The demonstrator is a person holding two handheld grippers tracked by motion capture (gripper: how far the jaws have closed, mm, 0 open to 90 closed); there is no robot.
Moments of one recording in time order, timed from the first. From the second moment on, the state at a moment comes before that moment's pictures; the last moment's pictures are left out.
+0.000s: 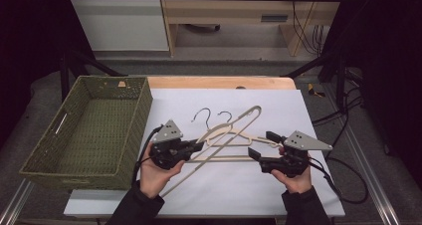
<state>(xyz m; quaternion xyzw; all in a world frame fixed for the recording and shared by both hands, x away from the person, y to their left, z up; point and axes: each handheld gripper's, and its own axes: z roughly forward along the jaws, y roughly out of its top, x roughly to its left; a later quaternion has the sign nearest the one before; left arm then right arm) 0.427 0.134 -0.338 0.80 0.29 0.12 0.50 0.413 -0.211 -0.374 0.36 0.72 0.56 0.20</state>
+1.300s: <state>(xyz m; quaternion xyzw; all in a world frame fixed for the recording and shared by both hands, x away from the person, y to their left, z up) 0.475 0.308 -0.237 0.79 0.32 0.26 0.45 0.413 -0.228 -0.378 0.38 0.72 0.54 0.23</state>
